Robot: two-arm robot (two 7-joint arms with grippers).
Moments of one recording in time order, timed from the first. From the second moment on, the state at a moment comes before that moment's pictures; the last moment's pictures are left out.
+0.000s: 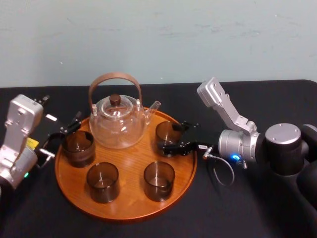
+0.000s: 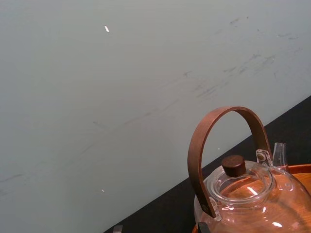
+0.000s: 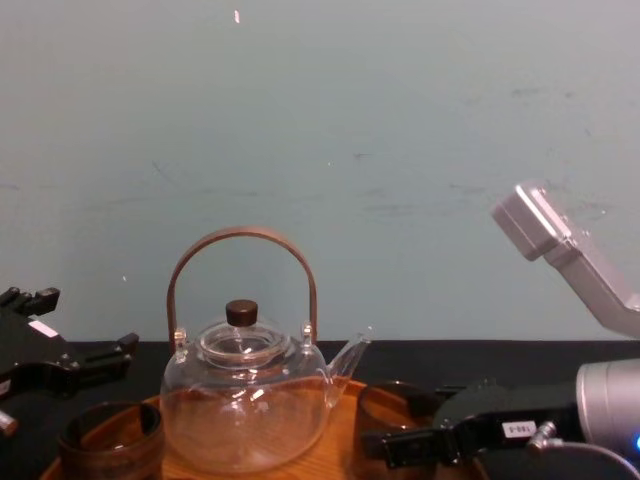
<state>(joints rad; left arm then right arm) -0.20 0.60 0.45 -1.41 -0.25 -0.12 0.03 0.53 0.36 -0.61 -1.11 0.35 0.19 0.62</state>
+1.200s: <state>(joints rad) -0.20 0.60 0.45 -1.41 -0.25 -0.12 0.03 0.53 0.36 -0.61 -1.11 0.34 0.20 0.62</state>
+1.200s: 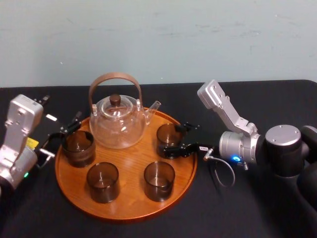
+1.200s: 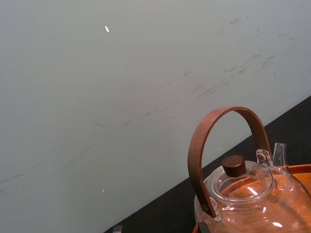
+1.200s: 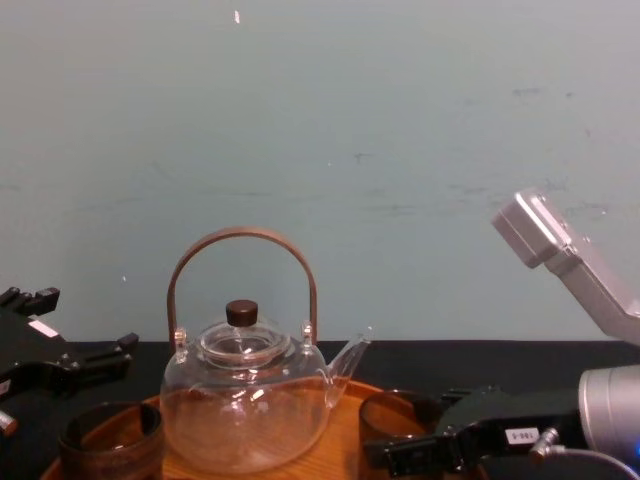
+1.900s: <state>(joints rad) -0.20 0.60 0.45 -1.41 -0.25 -0.12 0.03 0.44 0.45 -0.56 -1.26 0.40 0.22 0.62</state>
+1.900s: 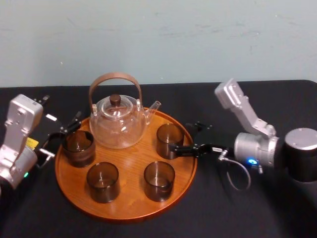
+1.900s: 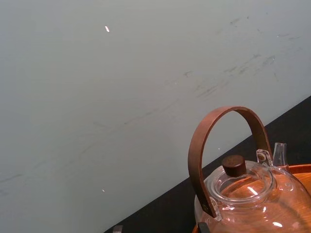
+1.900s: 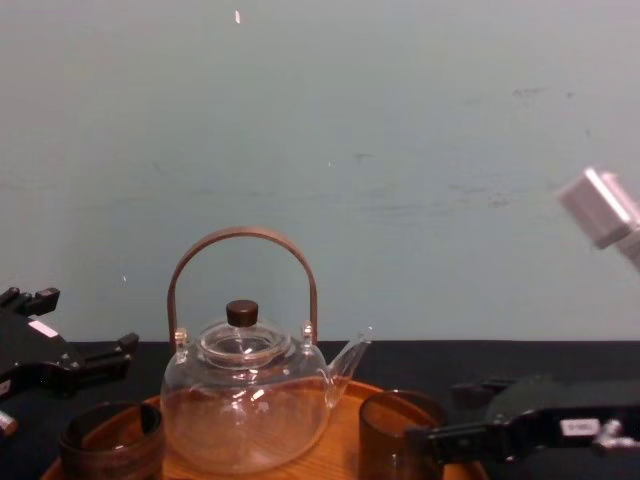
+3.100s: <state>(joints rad) -0.20 0.60 0.45 -1.41 -0.25 -0.12 0.03 0.14 0.58 -0.30 -1.53 0.51 0.11 0.33</state>
